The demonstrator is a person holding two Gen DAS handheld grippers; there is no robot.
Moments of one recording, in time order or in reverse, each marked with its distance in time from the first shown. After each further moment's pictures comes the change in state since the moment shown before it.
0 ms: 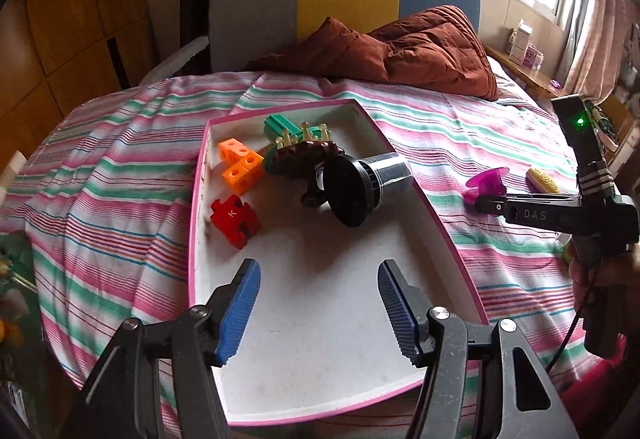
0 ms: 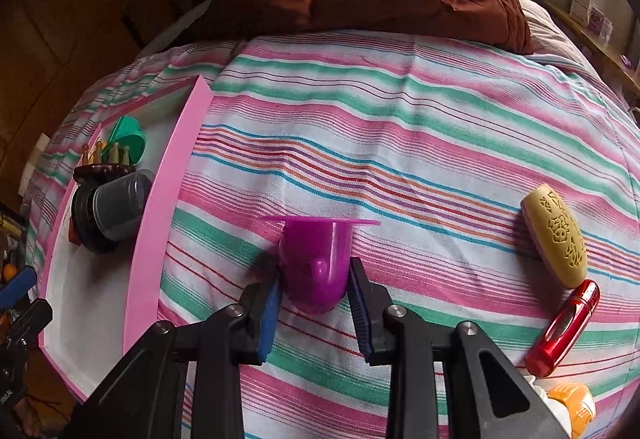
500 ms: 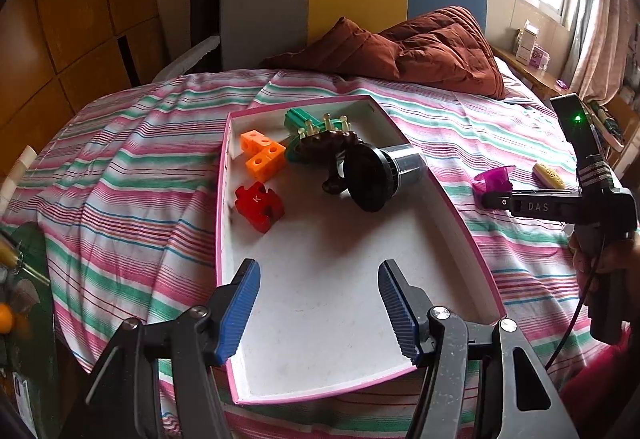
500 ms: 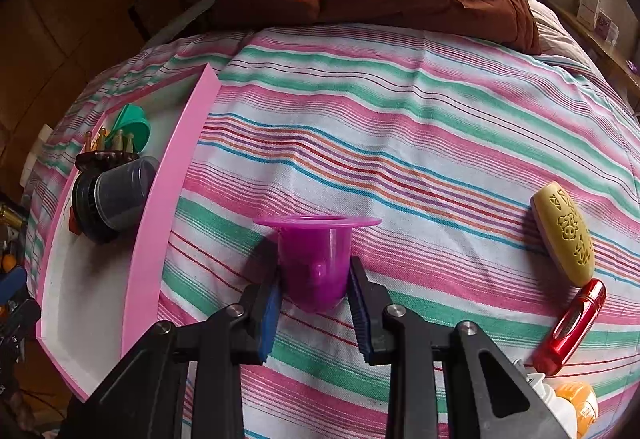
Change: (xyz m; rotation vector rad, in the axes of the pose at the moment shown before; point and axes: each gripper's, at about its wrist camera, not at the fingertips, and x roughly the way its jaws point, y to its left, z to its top) left arm -0.011 0.012 -0.013 -0.005 -0.001 0.025; right arm 0.006 0.002 -0.002 -0.011 0.018 0.008
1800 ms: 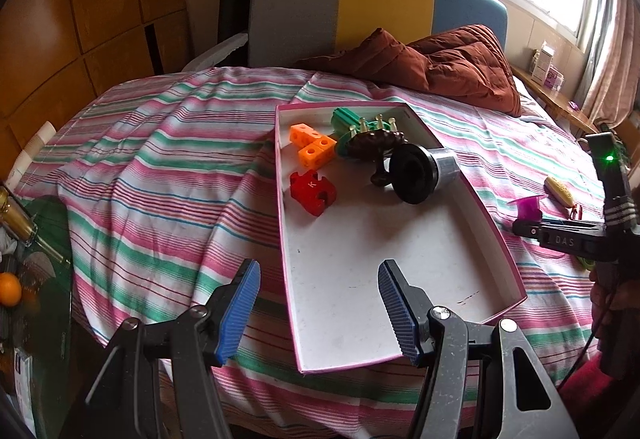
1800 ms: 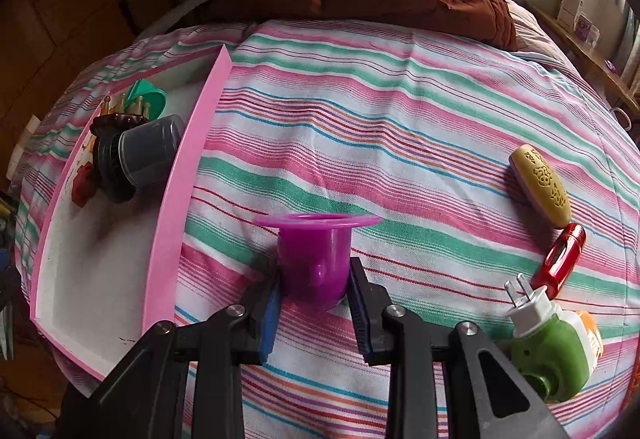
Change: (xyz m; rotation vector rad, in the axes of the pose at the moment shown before) left arm -0.018 0.044 -0.017 -0.071 -0.020 0.008; right arm -0.021 0.030 -0.033 0.022 -0.012 -0.088
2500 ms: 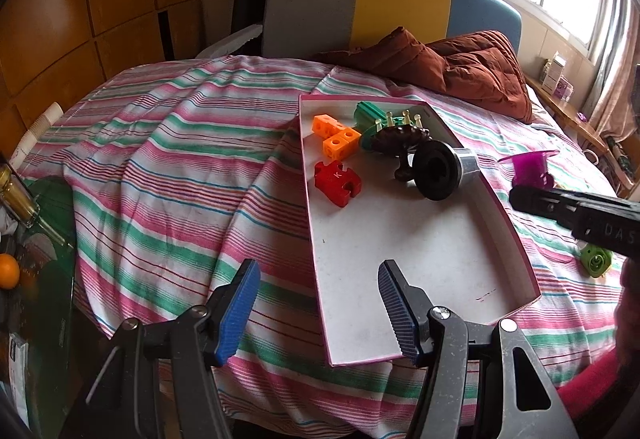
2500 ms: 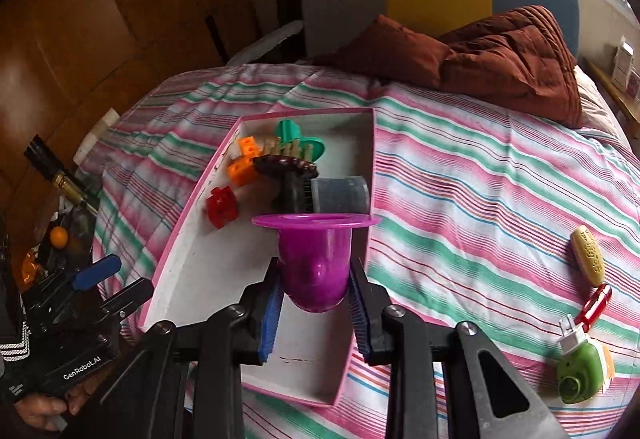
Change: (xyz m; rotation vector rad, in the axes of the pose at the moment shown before) left arm 0.003 0.022 -0.007 -0.051 0.012 0.008; right arm -0.054 0.099 0.010 -0.164 -0.117 0.206
